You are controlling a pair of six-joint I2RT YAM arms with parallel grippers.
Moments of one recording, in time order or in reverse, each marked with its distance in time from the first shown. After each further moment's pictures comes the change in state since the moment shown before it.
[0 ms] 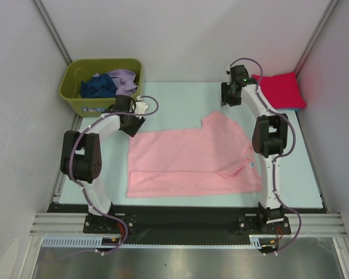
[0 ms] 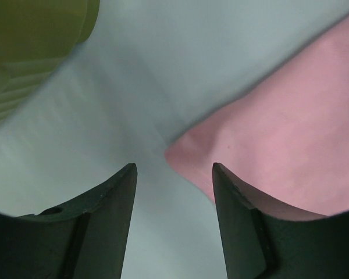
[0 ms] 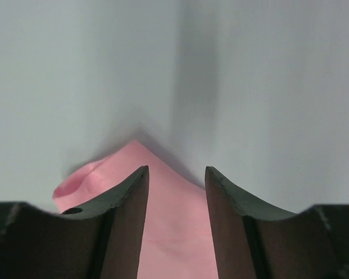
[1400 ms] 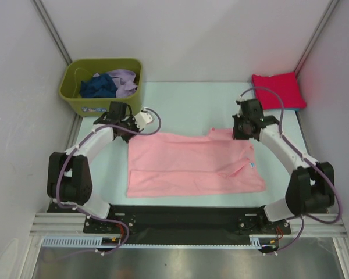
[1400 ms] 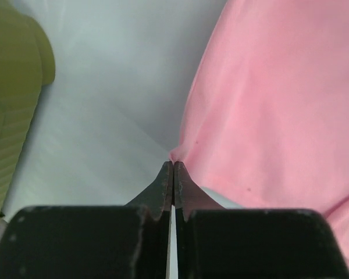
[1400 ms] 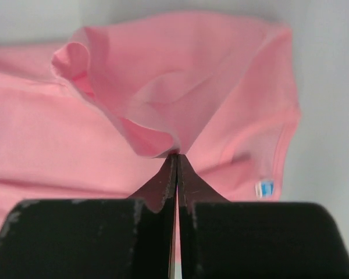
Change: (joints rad) left arm -0.010 -0.226 -0.132 -0.071 0.206 0.308; right arm 0.105 -0.793 -0.908 0.108 0.033 0.065
